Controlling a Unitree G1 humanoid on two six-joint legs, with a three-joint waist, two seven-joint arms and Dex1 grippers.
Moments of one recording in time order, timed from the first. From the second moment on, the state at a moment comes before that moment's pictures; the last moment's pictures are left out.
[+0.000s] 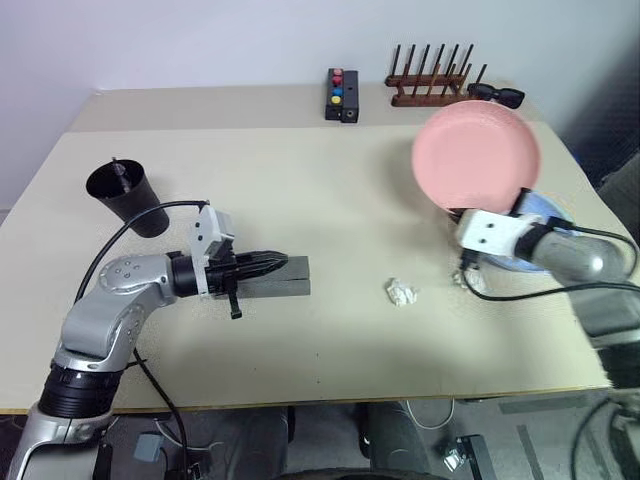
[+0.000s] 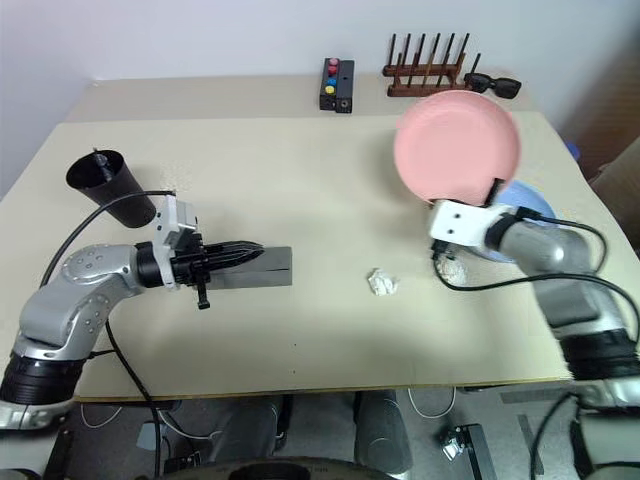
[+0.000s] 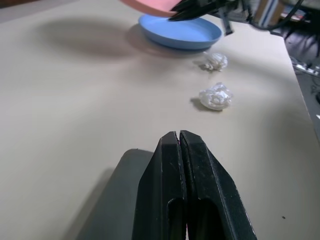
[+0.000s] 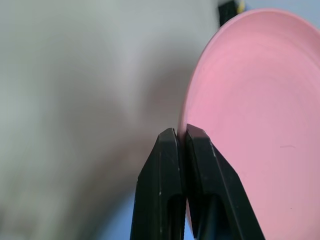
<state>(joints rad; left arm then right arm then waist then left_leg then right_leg) -0.31 0.65 0.01 -0.23 -0.54 0.51 -1.04 -0.27 -0.96 -0.05 0.04 -0.20 -0.10 0.72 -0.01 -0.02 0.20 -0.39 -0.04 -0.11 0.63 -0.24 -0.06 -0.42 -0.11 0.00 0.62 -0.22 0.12</state>
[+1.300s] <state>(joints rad) -0.32 0.51 -0.14 -0.25 -0.53 0.46 -1.04 0.04 -0.87 -0.16 -0.19 0.18 0.26 0.87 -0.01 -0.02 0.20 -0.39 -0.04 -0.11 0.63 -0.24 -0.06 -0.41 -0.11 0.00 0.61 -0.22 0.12</state>
